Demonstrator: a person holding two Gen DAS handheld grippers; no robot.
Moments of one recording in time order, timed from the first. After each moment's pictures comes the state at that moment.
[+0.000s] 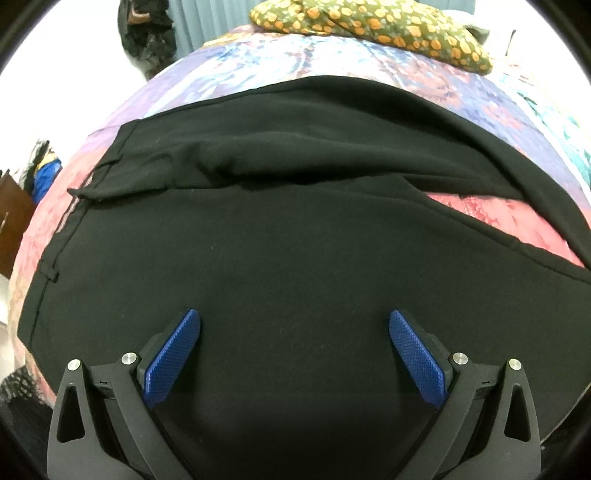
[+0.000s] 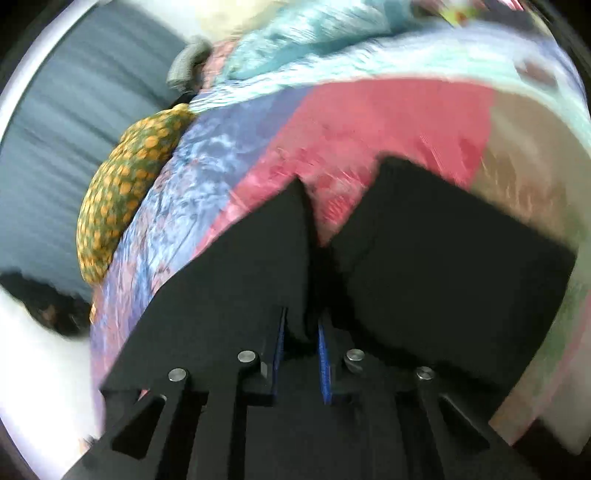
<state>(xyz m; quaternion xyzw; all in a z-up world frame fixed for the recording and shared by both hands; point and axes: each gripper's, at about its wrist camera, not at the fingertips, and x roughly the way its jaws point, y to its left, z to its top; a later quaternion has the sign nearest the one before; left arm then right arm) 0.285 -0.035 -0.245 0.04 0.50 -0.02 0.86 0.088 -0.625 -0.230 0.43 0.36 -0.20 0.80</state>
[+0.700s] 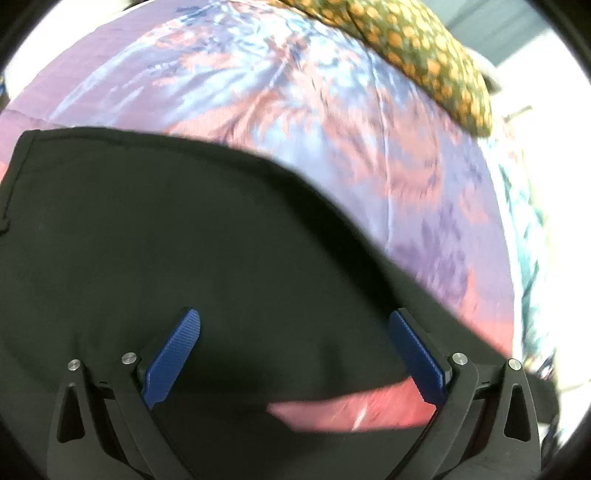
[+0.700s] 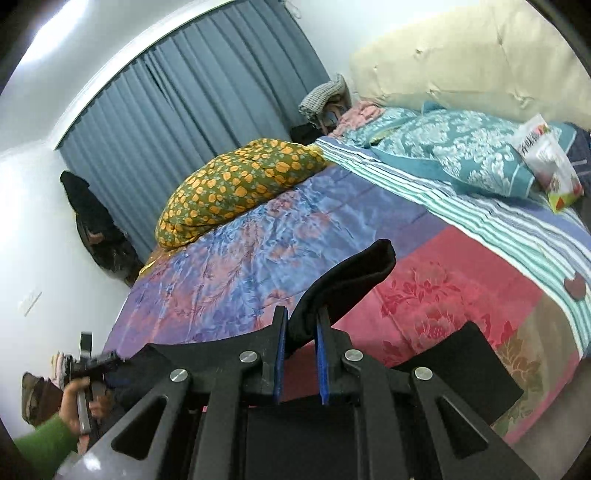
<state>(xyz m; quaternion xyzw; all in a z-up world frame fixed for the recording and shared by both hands) 0.471 -0.044 -0.206 -0.18 0.57 -0.10 0.79 0.076 -0.563 -0.069 0.26 0.27 -0.08 0.92</state>
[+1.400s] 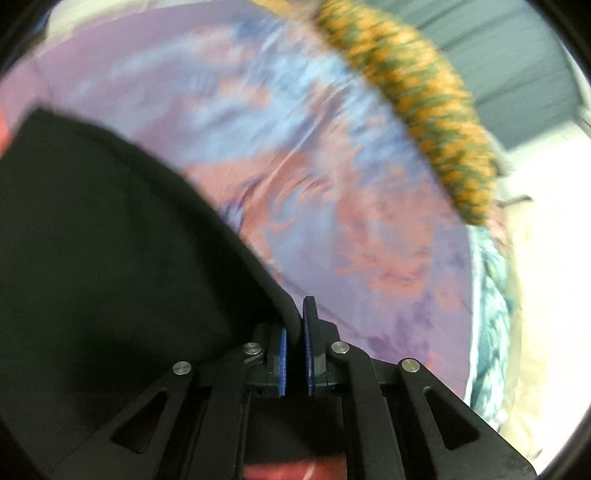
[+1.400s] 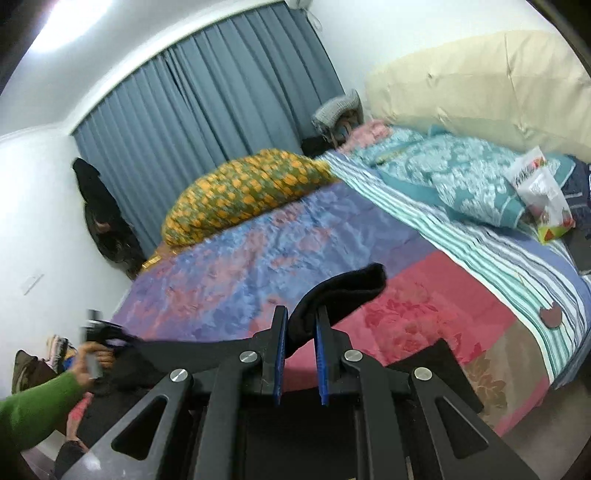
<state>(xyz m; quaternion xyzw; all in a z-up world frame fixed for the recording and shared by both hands) 0.486 -0.006 -0.184 -0.30 0.50 -0.08 0.81 0.047 -0.581 -0.051 0.23 0.27 -0.07 0.93</state>
